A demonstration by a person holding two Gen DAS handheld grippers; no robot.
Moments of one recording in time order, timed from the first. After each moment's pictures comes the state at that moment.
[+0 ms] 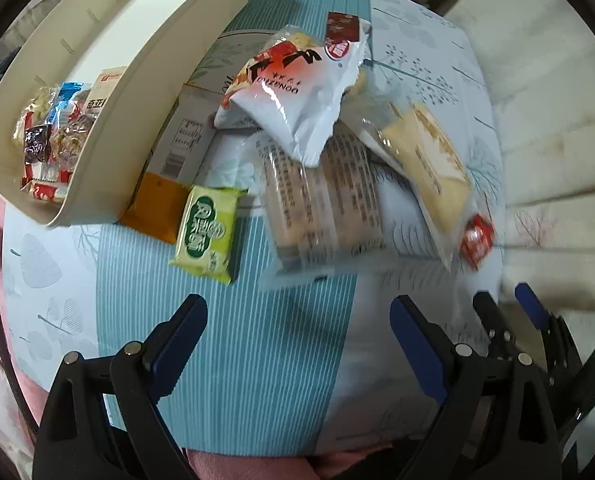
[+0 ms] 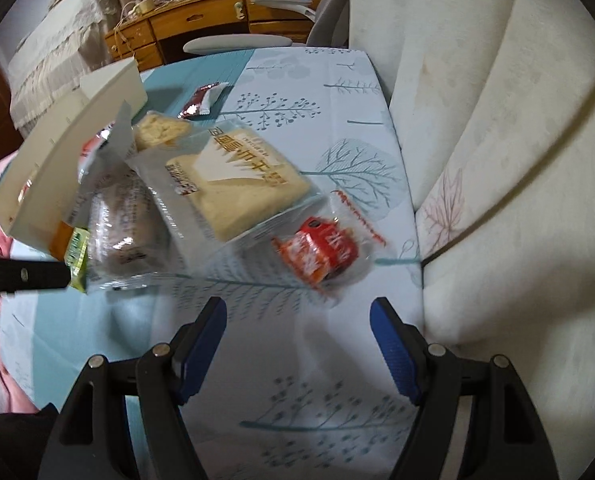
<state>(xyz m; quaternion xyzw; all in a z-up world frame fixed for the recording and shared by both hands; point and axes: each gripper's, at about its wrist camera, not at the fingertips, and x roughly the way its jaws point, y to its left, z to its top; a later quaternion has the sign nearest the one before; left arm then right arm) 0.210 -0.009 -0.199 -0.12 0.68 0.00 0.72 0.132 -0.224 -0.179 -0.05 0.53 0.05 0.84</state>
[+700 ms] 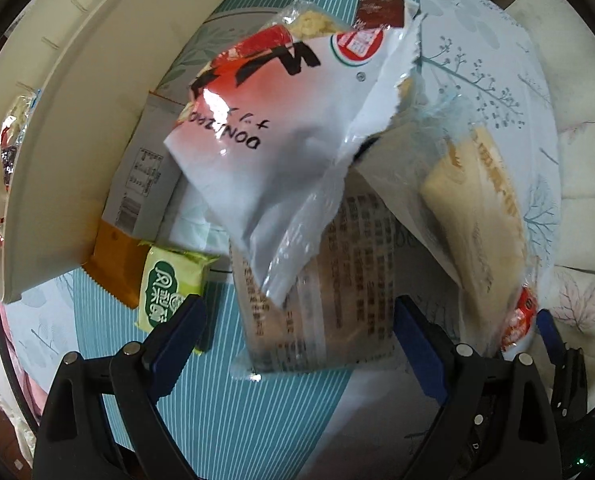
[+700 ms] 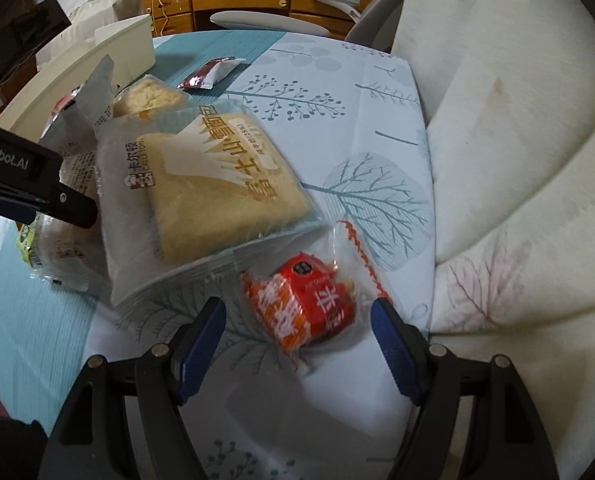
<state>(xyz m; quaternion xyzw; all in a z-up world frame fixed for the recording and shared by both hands) 0.286 -0.030 -0.262 -0.11 0.72 0.07 0.68 0.175 -0.222 -0.219 -0.14 0.52 0.10 0.84</state>
